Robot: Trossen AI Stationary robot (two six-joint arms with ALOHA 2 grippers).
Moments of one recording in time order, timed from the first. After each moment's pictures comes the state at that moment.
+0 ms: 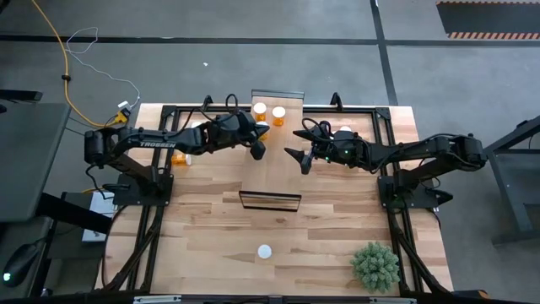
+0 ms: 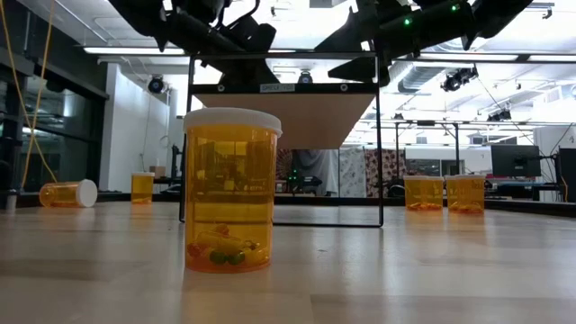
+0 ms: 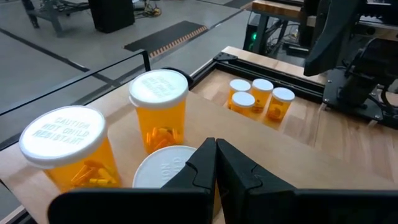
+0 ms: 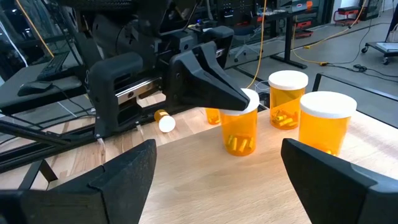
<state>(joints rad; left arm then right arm) 0.40 1.46 0.88 0.19 -0.21 -0.15 -0.13 1.28 0.71 0.43 0.23 0.18</state>
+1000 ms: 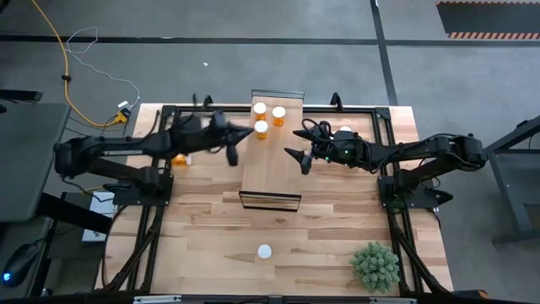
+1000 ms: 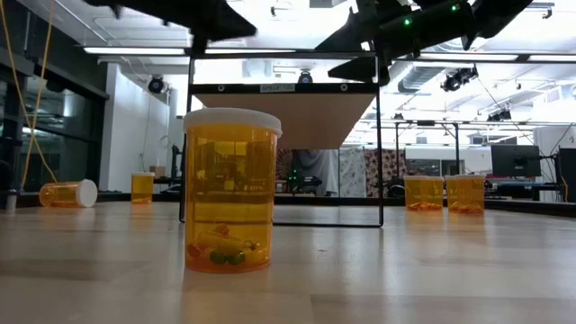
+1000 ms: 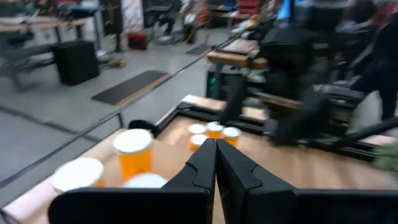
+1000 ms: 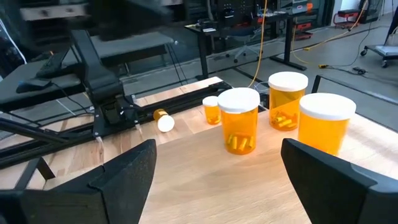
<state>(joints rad) 0.34 1.08 0.76 0.20 -0.12 -0.07 -0.13 1.28 0.71 0.43 0.23 0.16</state>
